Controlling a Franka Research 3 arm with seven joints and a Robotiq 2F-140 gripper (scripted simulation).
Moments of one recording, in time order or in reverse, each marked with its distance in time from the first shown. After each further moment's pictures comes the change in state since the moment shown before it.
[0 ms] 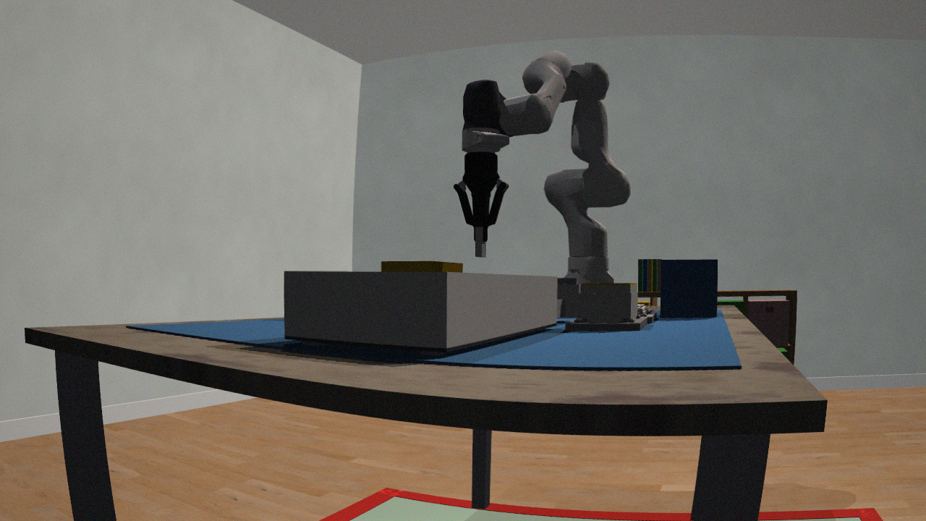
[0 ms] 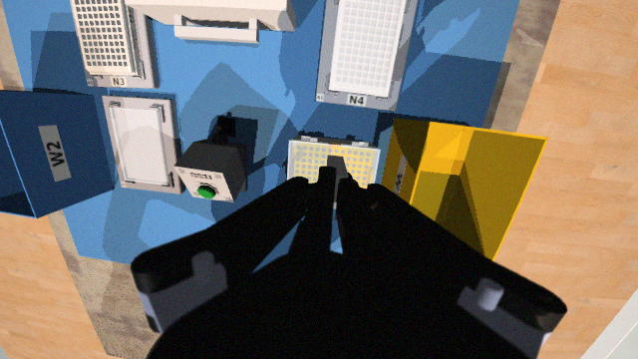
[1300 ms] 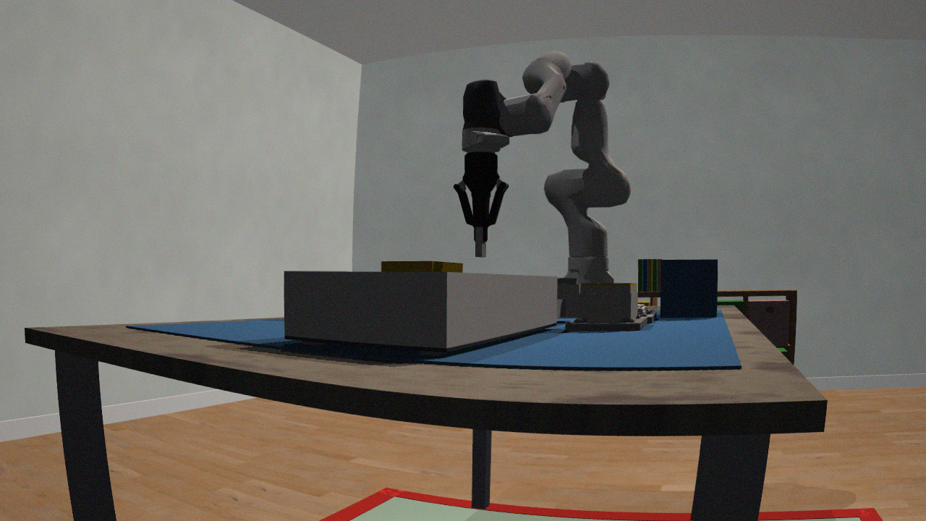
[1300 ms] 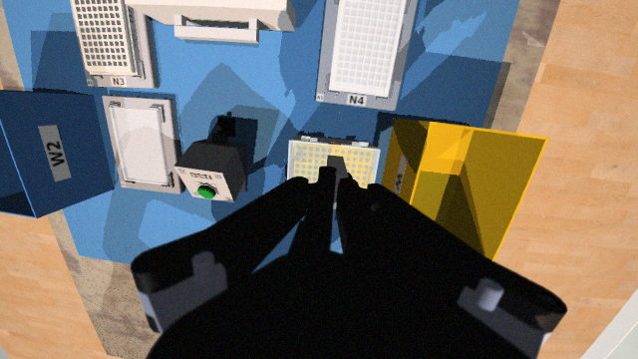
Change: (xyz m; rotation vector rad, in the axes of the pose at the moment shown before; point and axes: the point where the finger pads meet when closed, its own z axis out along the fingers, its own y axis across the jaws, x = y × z) arm 0.000 0.000 0.000 0.000 0.000 0.000
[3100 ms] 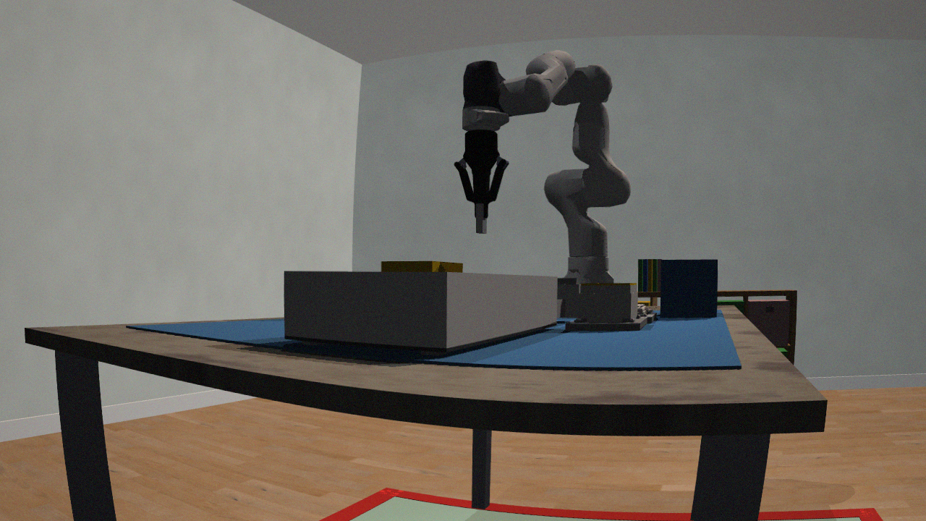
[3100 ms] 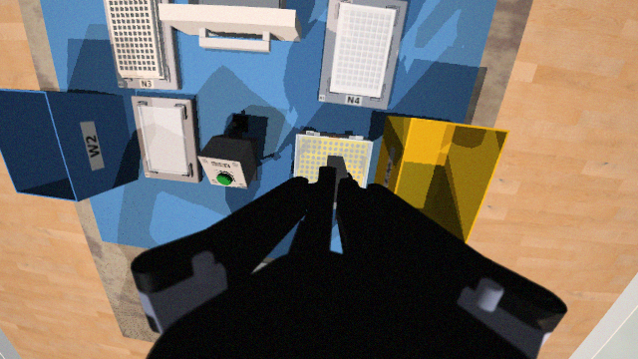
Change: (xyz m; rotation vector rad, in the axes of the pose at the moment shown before) arm -0.002 0.000 -0.053 0.002 -0.003 0.001
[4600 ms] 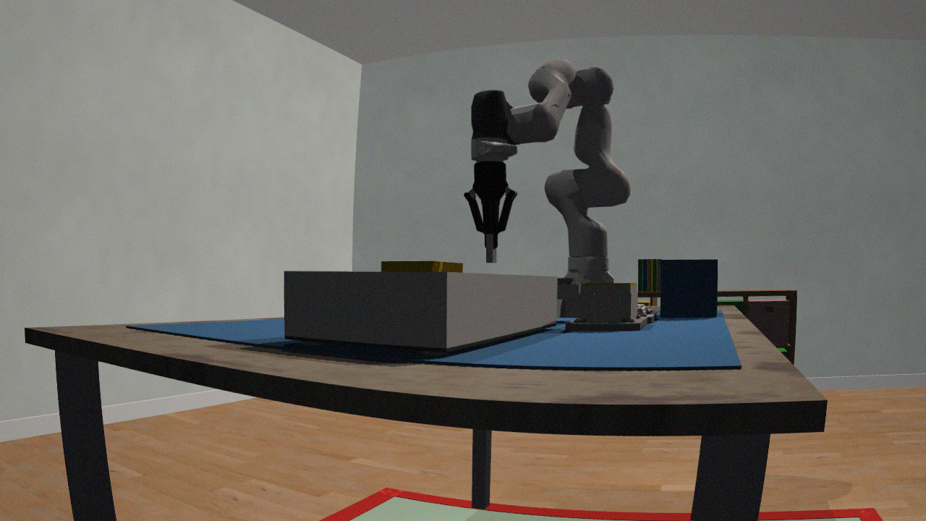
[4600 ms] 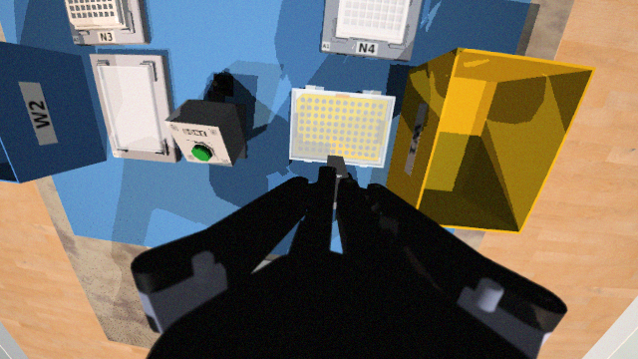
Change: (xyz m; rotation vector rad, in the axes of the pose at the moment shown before) arm -0.060 -0.003 0.064 0.008 -0.021 0.012
